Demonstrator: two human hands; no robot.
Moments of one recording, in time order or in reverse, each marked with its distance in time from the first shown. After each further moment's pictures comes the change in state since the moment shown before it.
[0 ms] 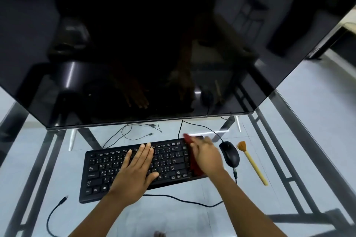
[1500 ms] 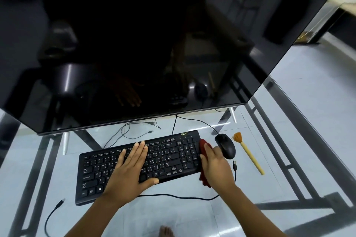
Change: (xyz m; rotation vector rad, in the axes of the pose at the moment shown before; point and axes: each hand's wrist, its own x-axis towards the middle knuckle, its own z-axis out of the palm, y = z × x) left_hand -0.001 0.003 -0.008 -0.070 -0.041 -0.016; right_hand -0.059 0.038 0.002 0.048 0.049 0.068
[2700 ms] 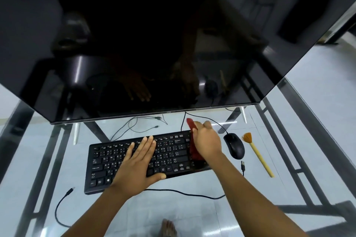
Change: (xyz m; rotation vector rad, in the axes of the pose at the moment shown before) left_hand 0.002 -0.001 -0.002 -0.021 0.036 0.004; right_hand 0.077 -0.058 -0.001 -0.110 -0.053 -0.042
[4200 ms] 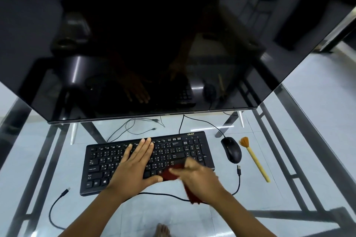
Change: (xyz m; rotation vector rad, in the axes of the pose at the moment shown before) left_hand 0.000 -0.001 0.001 -0.011 -0.032 -0.004; right_hand -0.093 0.011 0.010 0.205 -0.213 -0.493
